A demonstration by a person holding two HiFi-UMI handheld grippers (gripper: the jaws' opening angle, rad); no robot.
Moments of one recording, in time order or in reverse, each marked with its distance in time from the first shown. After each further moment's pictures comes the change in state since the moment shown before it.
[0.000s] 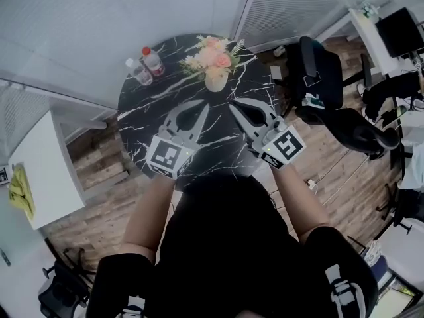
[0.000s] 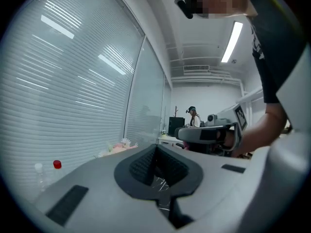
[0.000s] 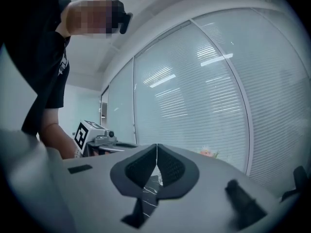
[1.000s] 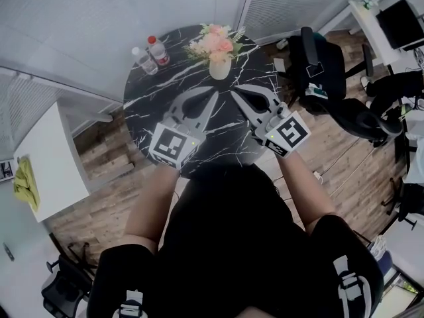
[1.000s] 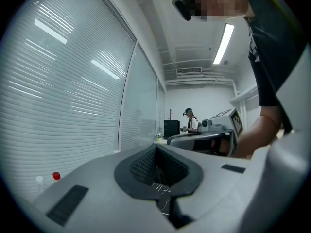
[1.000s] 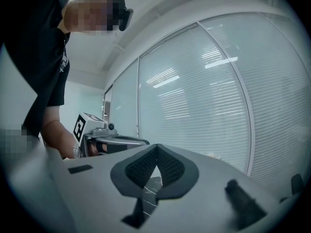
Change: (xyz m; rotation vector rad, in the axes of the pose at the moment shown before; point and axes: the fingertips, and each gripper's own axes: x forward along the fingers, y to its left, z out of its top) left arm -0.020 -0.035 0.040 0.051 -0.035 -0.050; right arm -0.010 0.029 0.022 -0.044 -0.001 0.013
